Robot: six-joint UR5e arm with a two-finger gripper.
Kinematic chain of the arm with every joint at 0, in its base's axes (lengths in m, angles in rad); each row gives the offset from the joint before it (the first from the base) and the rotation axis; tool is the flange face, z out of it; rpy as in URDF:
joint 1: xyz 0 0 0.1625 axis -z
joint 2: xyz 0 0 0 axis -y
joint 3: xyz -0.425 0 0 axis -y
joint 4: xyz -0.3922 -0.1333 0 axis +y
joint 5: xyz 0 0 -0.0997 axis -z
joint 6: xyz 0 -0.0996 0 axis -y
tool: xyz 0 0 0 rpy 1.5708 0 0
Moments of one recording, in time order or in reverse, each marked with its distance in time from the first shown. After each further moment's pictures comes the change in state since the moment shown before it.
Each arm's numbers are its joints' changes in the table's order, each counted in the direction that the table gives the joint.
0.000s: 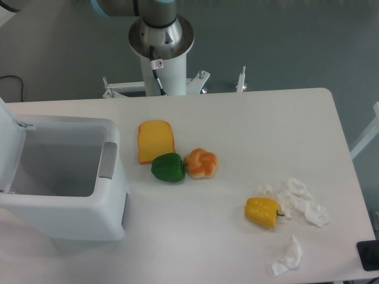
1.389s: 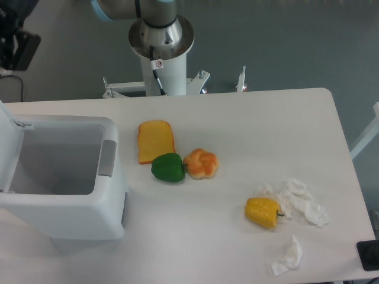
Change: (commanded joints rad) arm -0.109 0.169 -0.048 0.011 0.168 0.051
